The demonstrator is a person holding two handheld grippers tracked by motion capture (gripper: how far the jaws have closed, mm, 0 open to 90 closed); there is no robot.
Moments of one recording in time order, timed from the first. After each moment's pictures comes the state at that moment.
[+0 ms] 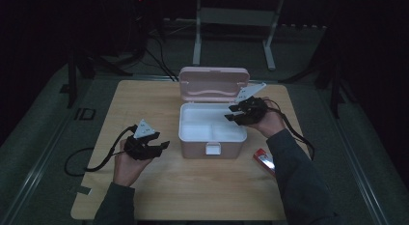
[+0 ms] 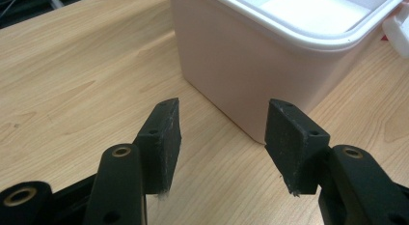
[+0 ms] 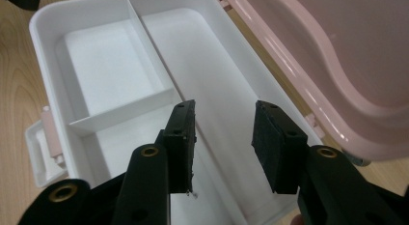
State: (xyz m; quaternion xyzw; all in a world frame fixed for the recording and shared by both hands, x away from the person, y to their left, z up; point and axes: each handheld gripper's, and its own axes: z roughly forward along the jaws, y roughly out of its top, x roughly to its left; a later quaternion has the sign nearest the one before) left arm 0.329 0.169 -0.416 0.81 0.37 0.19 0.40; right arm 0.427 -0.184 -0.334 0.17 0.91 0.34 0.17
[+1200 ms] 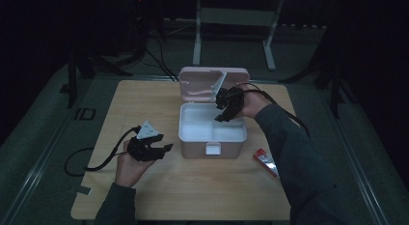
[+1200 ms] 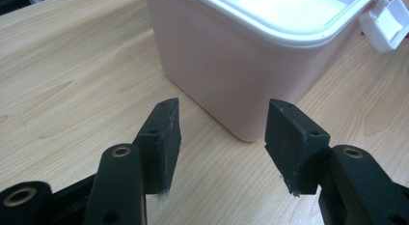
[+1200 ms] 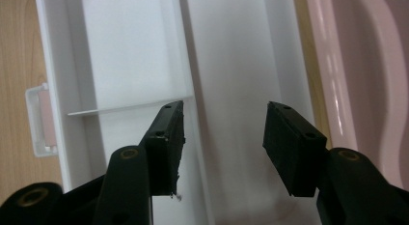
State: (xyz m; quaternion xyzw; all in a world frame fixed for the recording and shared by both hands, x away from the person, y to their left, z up) left arm 0.327 0.162 -0.416 0.83 0.36 0.17 0.40; right arm 0.458 -0.119 -0.318 0.05 0.98 0.16 0.11
